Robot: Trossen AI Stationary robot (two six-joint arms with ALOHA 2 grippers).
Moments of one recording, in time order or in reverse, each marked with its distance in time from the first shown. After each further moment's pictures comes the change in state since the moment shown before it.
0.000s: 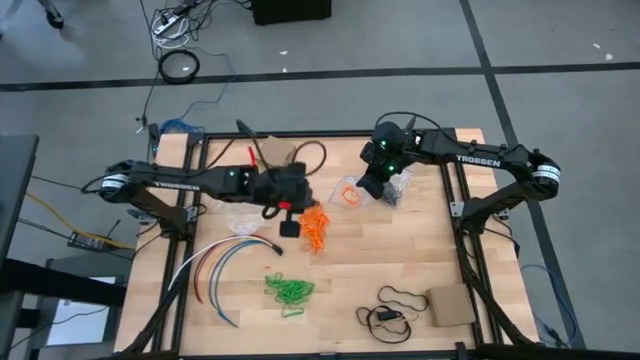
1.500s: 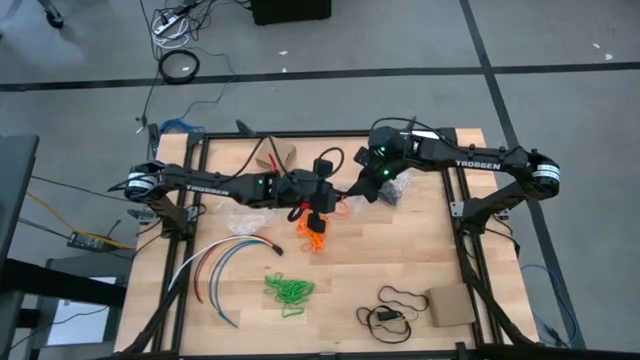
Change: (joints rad) left arm 0.017 0.197 0.004 0.399 -0.107 0.371; right arm 0.084 0.001 0.000 0.183 -0.137 0.254
